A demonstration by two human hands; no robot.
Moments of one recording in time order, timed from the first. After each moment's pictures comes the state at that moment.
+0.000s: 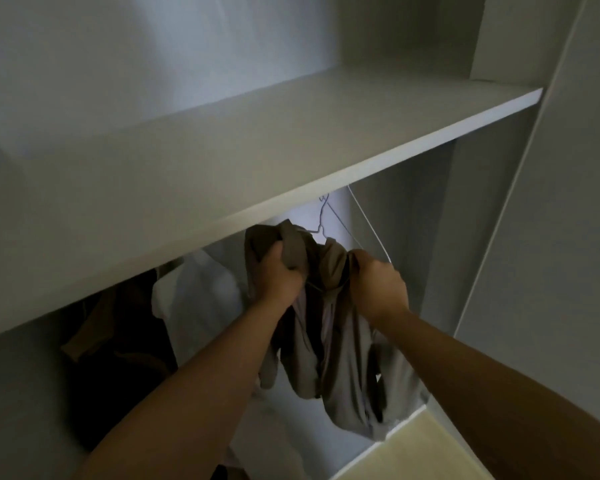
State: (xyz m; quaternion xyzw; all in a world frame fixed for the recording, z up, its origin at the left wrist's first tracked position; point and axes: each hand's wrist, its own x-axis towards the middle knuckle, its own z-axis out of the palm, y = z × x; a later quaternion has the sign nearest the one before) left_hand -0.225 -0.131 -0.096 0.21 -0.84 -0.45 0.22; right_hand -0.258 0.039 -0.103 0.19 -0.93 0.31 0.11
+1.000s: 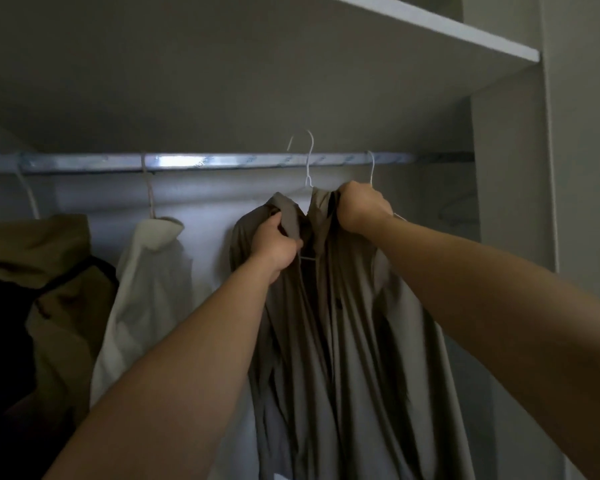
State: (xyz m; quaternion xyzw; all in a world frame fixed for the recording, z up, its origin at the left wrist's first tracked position) left_hand -0.306 -0.244 -0.176 0.03 -0.79 -0.50 0.35; right_hand -0.338 -0.071 -0.122 0.22 -0.88 0.27 0.31
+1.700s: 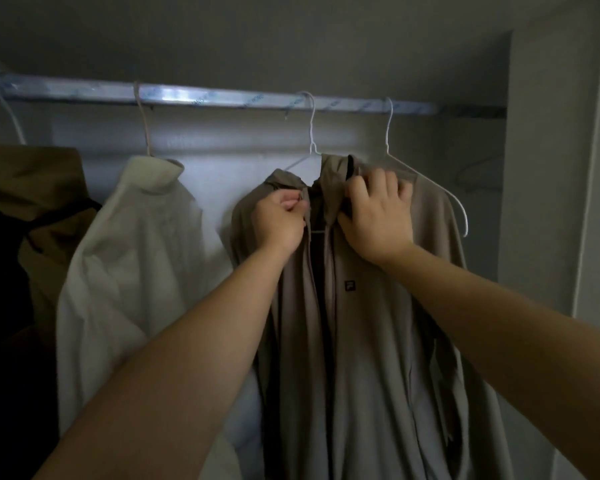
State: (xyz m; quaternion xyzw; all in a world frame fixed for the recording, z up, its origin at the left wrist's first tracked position) left_hand -0.304 -0.237 -0.233 0.03 -0.70 -0.52 0.49; right_hand -0.337 -0.067 -0.239 0.26 -0.75 0.14 0.59
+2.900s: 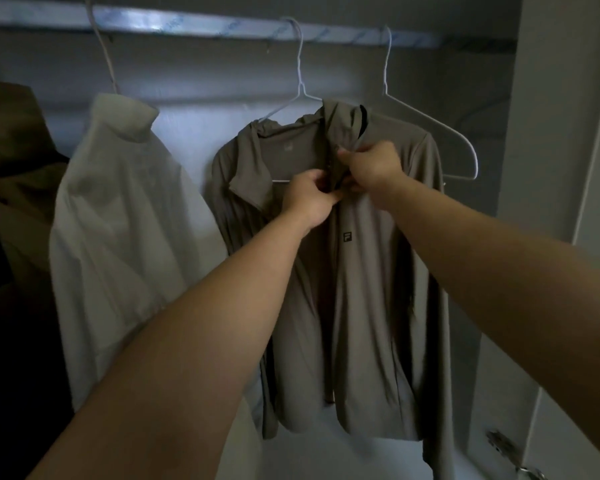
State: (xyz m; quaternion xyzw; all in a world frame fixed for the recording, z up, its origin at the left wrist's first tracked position) left_hand -0.323 -0.197 -0.271 0.00 -0.81 -0.47 0.34; right_hand -0.348 -0.077 -0.229 0.18 -0.74 0.63 0.13
